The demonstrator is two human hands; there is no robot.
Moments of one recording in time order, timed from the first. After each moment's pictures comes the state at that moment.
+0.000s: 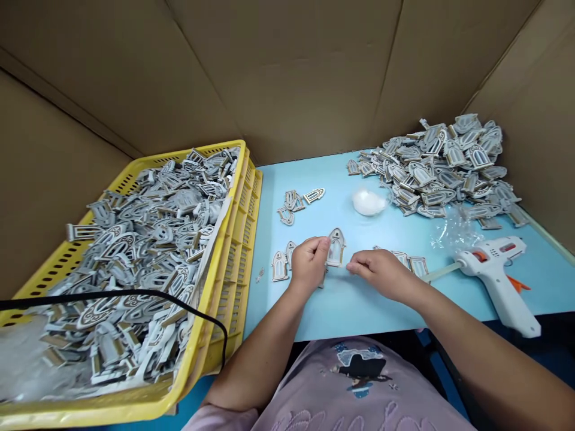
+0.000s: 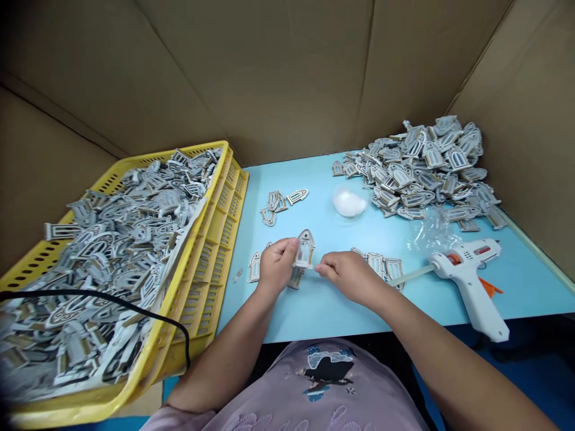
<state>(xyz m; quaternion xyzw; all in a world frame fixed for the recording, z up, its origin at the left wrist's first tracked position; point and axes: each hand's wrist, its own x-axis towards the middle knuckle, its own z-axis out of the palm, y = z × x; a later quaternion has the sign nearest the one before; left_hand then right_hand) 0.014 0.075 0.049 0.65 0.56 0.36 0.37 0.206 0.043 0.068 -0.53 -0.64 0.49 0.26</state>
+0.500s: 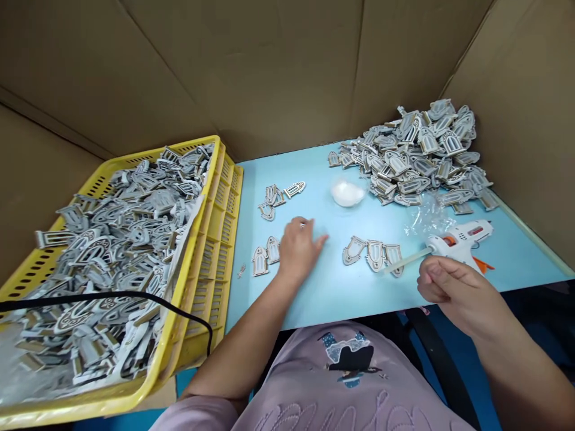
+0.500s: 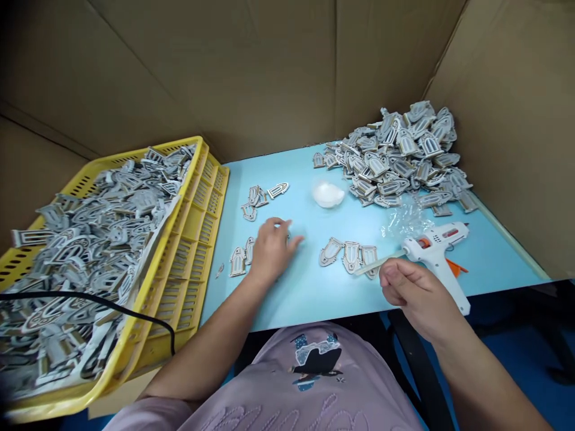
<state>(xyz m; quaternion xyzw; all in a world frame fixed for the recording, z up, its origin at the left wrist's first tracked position) 0.048 0.083 0.034 0.78 0.60 0.14 0.14 0.320 -0.053 0.072 -0.54 -0.39 0.59 0.45</state>
